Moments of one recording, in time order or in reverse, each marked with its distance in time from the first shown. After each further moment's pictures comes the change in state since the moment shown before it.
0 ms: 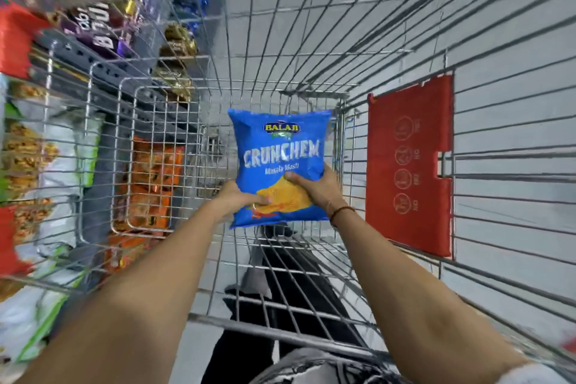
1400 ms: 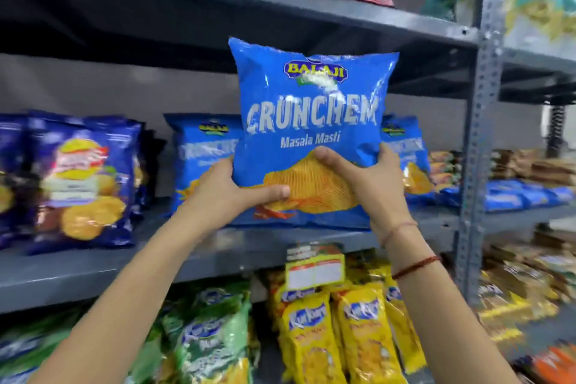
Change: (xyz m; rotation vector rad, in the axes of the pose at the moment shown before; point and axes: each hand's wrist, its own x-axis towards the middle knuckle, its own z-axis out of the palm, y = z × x) left_hand -0.756 -0.098 -0.257 -0.155 1.596 1.013; right_hand -0.670 -0.360 0.294 0.213 -0.891 -1.537
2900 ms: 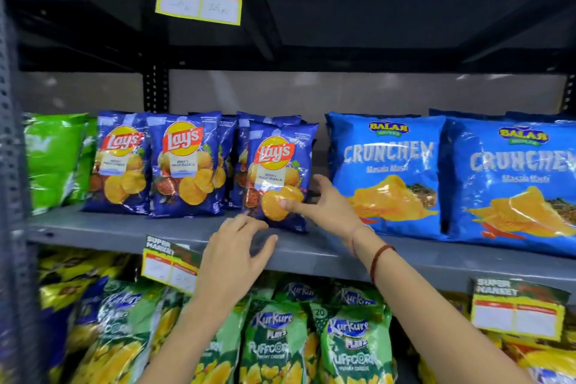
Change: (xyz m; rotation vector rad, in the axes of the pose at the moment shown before) left_hand -0.117 -0.123 -0.138 0.845 0.430 -0.052; right_hand -0.067 0.037 0.259 -0.047 -0.814 0.150
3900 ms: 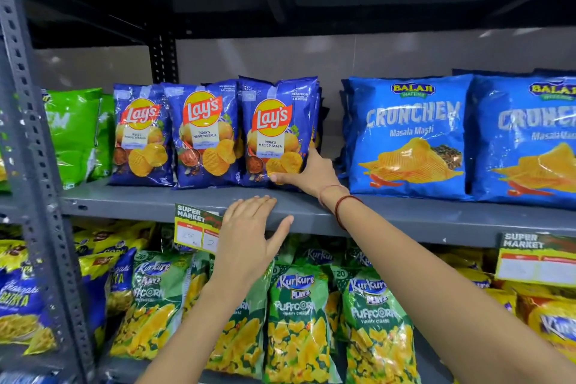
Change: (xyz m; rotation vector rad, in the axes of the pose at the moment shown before) left_hand -0.025 -0.025 0.001 0.138 -0.008 0.024; right_hand 0.035 0.010 0.061 -0.218 0.071 0.051
